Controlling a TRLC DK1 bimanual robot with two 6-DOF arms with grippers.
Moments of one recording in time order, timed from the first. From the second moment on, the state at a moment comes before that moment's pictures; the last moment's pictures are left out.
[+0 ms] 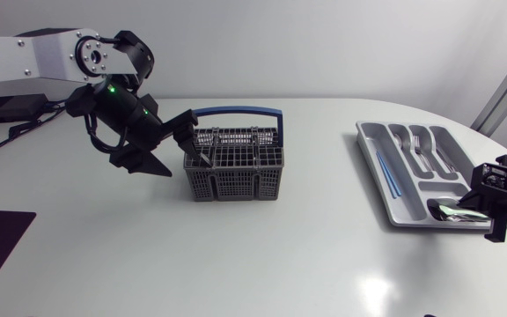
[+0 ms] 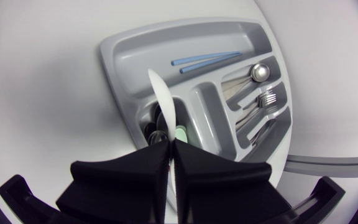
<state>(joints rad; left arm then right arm) -0.27 1.78 1.45 -0.95 0.32 -0.55 -0.61 1.63 0.94 -0.50 -0.31 -1.66</state>
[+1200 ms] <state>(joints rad) -0.32 1.80 1.47 -0.85 0.30 -0.52 -0.50 1.51 0.90 -0.38 -0.26 -1.60</state>
